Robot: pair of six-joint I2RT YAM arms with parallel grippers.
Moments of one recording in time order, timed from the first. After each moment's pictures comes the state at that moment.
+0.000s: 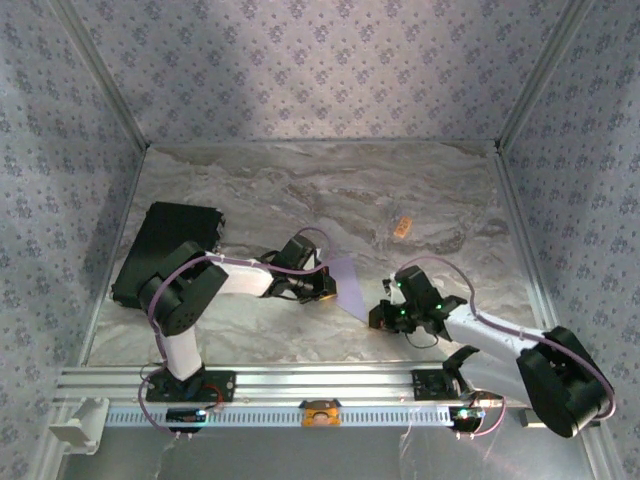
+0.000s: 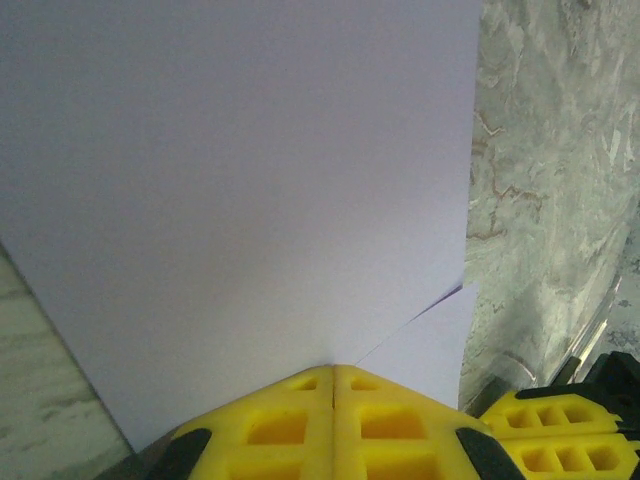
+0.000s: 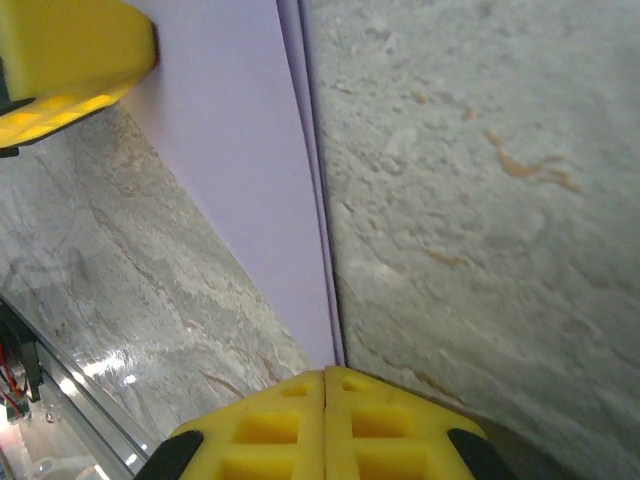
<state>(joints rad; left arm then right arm) -0.80 1.80 0.79 0.14 0.47 -1.00 0.58 1.07 0.29 -0.22 -0.45 0.72</state>
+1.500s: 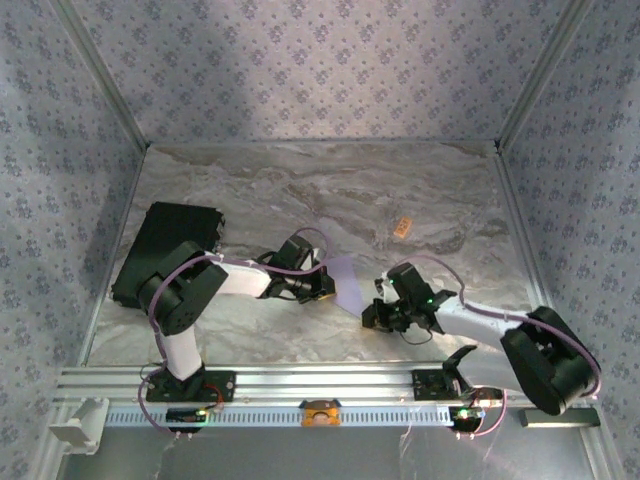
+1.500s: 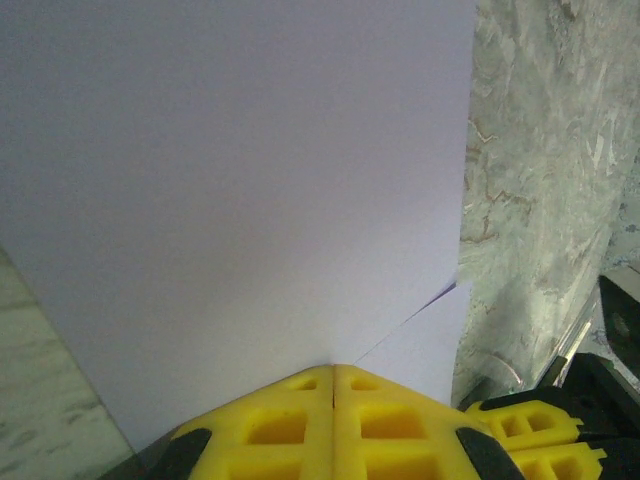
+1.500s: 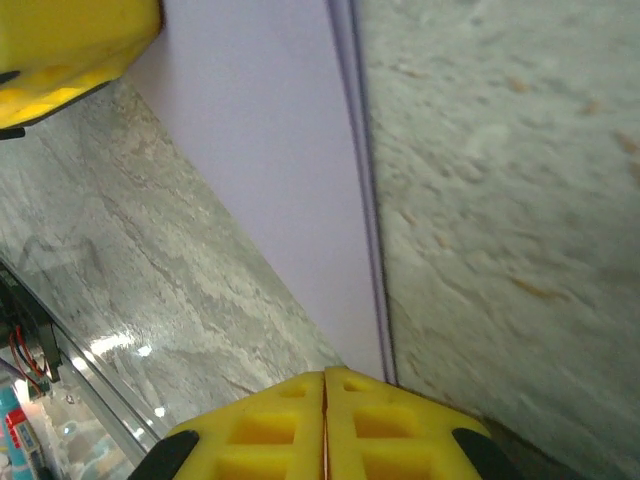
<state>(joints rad) -0.78 1.80 0.76 0.19 0.49 -1.01 0.60 1.19 0.32 -0.15 -0.52 0.73</state>
